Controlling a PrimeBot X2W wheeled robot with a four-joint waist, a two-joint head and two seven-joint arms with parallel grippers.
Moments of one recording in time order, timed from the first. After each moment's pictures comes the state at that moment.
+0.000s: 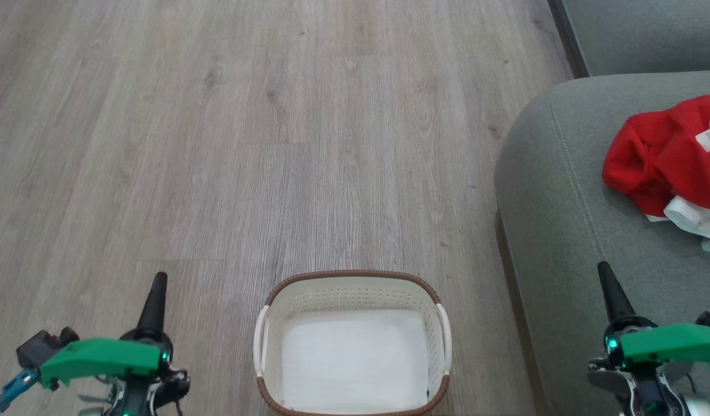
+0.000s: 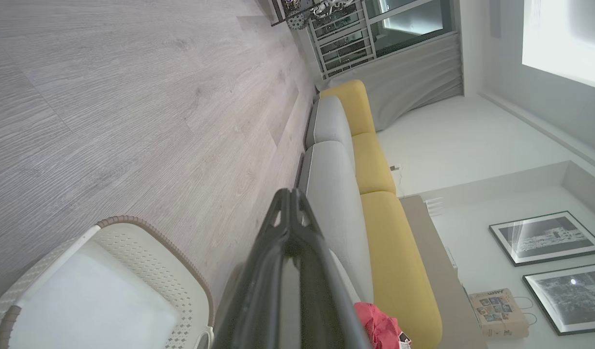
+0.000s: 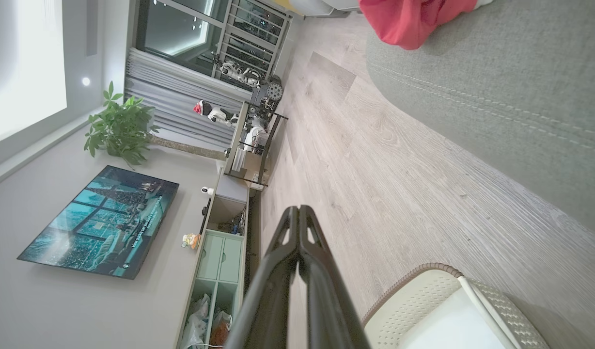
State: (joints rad) left arm -0.02 0.10 -0.04 0.25 -1.30 -0.08 0.01; right arm 0.00 -0.07 -0.10 0.23 1.27 0.13 0.03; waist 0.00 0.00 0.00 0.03
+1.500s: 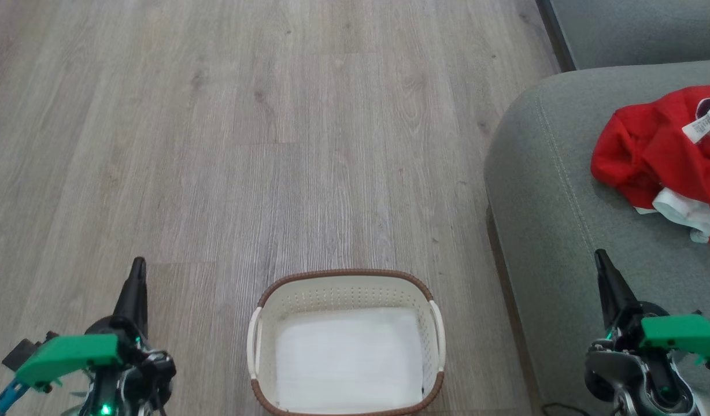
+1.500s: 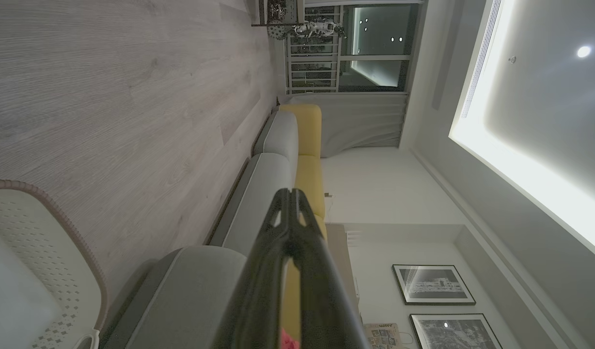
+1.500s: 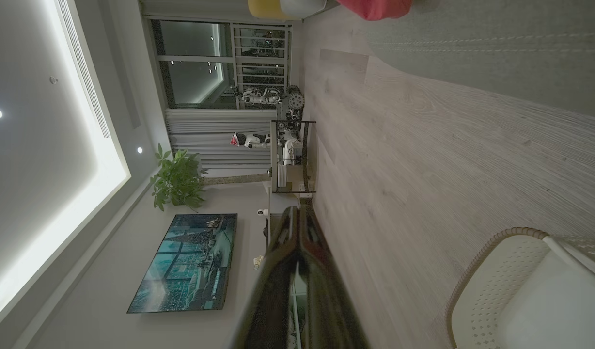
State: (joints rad) left arm -0.06 0.05 0.08 0.27 -1.61 -0.12 0.11; right arm -0.05 -0.05 -0.13 0.28 1.60 0.13 0.11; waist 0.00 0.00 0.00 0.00
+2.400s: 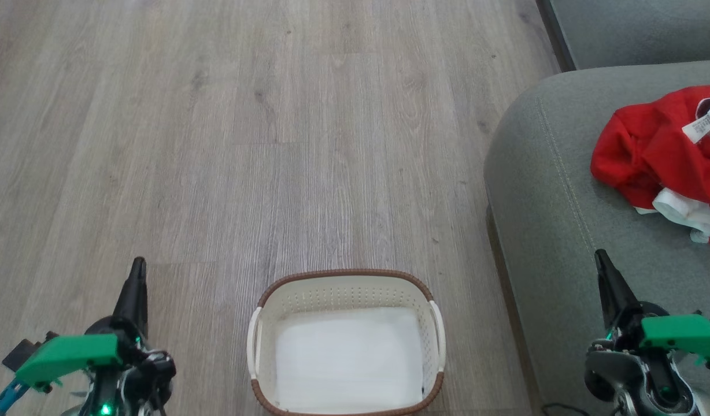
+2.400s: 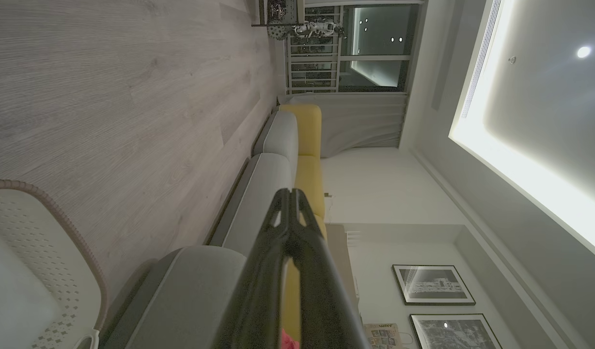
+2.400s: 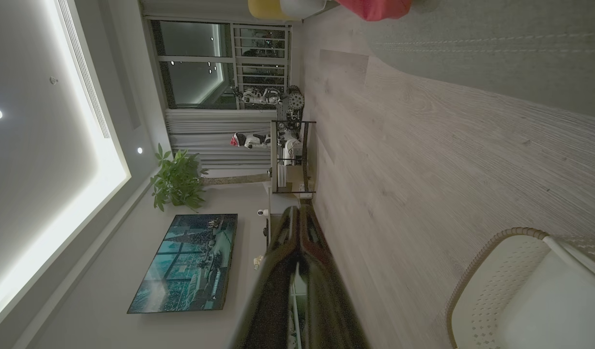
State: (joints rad) left arm -0.06 0.05 0.08 0.27 -1.61 -0.12 0.11; right arm -0.05 -0.05 -0.13 0.28 1.60 0.13 0.11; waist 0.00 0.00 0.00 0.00
